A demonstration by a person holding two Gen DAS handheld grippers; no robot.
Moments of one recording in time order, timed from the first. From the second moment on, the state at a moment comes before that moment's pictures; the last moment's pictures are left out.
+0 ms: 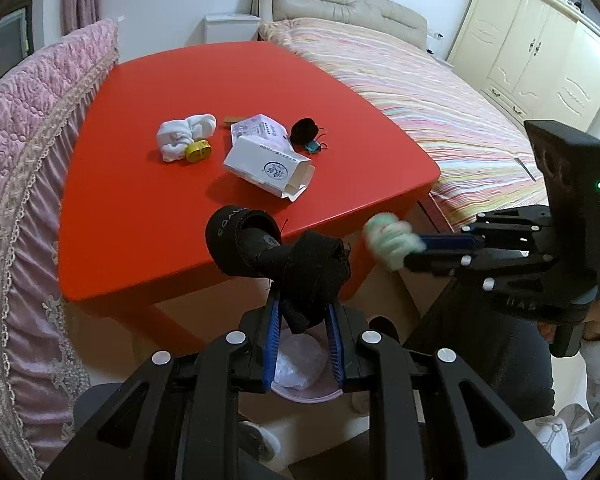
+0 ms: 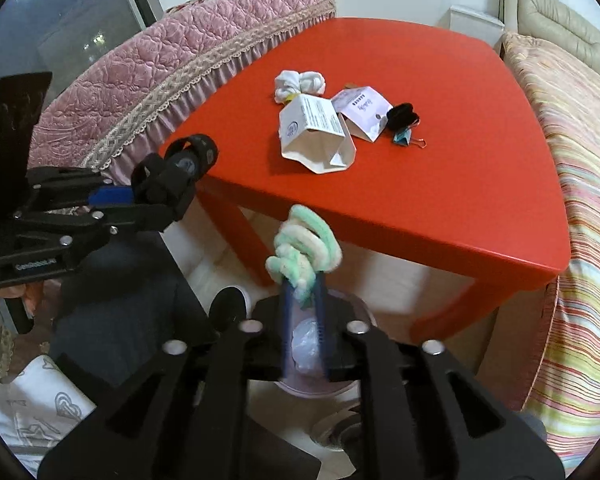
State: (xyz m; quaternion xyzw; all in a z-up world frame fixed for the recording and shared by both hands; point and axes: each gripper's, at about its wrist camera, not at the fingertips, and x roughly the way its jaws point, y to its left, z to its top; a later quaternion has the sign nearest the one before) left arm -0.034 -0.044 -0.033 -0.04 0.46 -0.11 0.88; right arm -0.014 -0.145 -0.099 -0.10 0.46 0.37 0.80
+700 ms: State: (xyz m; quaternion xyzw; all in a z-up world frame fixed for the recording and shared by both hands) left arm -0.030 -0.068 -0.042 -0.05 0.47 -0.15 0.87; right arm -0.001 -0.181 -0.071 -0.05 0.43 0.32 0.84
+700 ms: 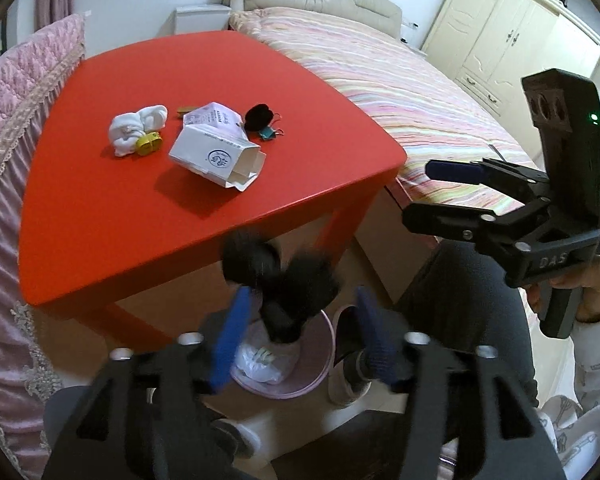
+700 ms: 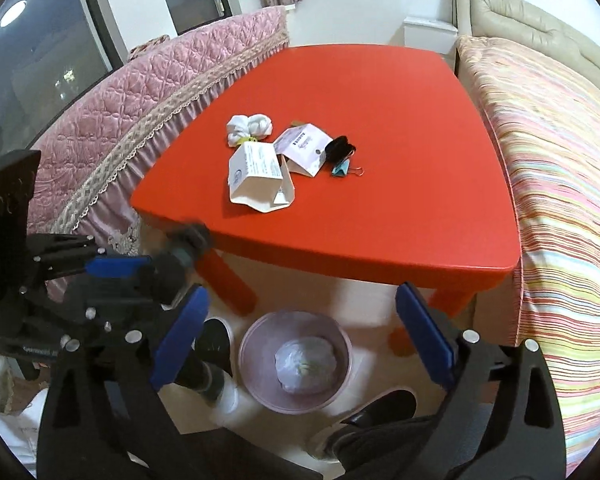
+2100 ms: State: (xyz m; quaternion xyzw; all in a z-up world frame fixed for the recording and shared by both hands) left arm -0.025 -0.006 -0.026 -0.07 0.43 -0.05 0.90; right arm 0.077 -0.076 -0.055 -0.13 0.45 0.38 0.80
